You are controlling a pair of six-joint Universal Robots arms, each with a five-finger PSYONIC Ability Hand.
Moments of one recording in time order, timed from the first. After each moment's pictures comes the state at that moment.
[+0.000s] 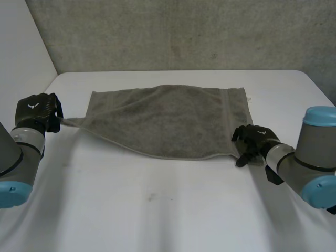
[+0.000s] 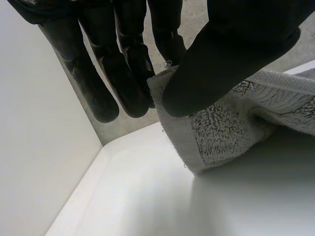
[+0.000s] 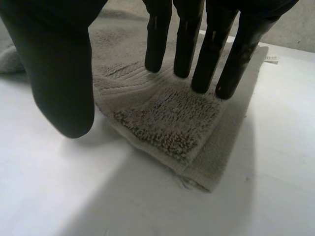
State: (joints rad) left arm 4.61 -1.92 -1.76 3.63 -1.58 3.26; right arm 1.80 -0.91 1.49 -0.14 1.36 3.09; left_hand 1.19 1.22 1.22 1.22 1.03; right_hand 0.44 0.51 0.51 0.51 0.33
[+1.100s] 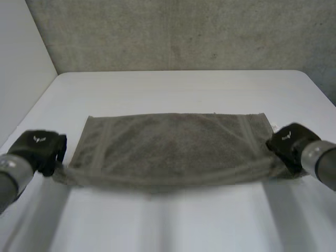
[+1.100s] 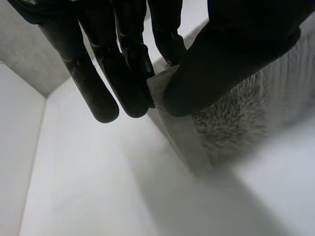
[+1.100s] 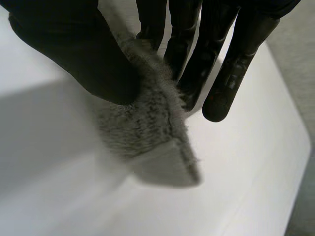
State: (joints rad) left arm 4.61 -1.65 -1.88 3.10 -1.48 3.61; right arm 1.76 -1.26 1.59 0.24 1.49 2.24; left_hand 1.19 1.22 1.22 1.22 1.03; right_hand 0.97 1.18 1.19 1.19 0.98
